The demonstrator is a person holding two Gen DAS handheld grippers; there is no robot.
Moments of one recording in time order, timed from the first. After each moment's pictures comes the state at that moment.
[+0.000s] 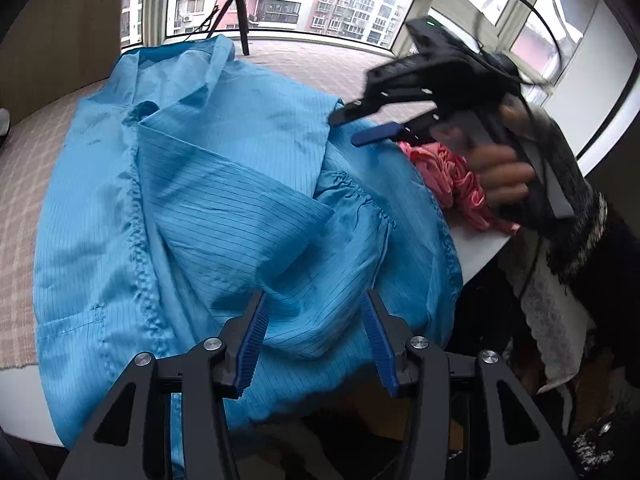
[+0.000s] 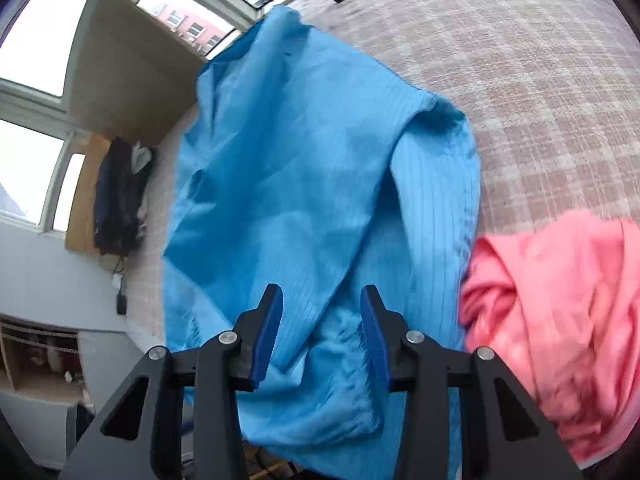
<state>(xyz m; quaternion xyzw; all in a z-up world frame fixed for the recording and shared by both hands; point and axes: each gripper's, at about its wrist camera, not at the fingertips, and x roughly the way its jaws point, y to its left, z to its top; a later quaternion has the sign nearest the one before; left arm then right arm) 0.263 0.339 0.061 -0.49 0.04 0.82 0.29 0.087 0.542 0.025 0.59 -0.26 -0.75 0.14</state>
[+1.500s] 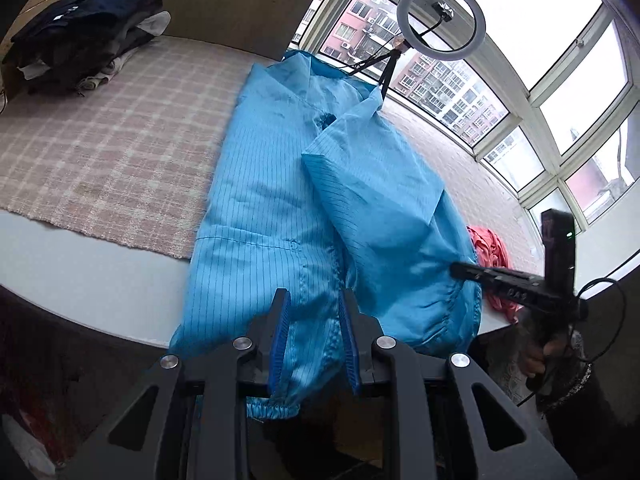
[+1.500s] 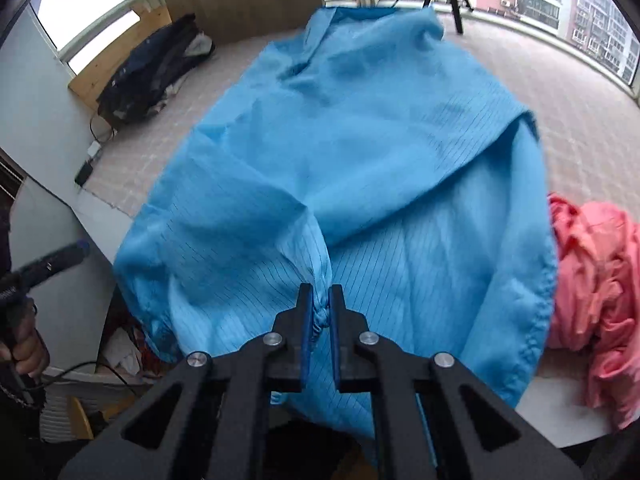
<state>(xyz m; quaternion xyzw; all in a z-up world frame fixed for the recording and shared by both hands) 0.287 0.143 0.082 -0.47 -0.19 0.85 0.17 0.230 0.453 0.076 0.51 -0.01 -0.84 0.20</state>
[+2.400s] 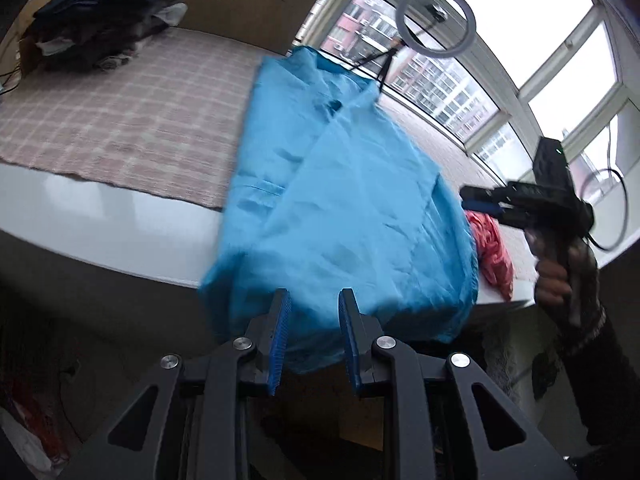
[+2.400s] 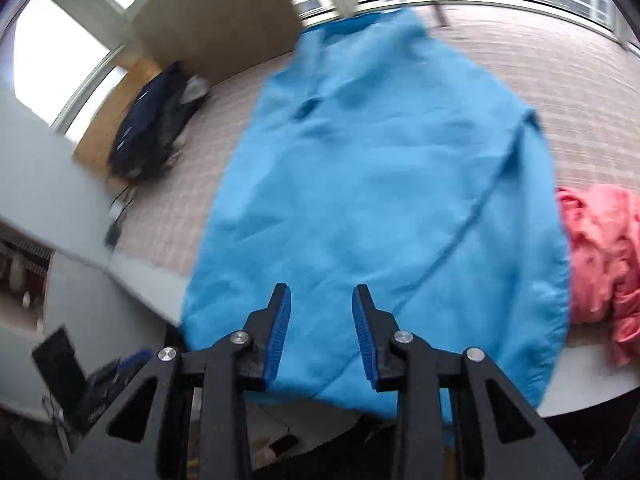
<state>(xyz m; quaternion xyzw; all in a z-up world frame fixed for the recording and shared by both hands) 0.327 0.144 0.060 -0.47 -0.18 0.84 0.20 0.192 0.455 0.098 0.54 -0.14 -0.82 0.15</state>
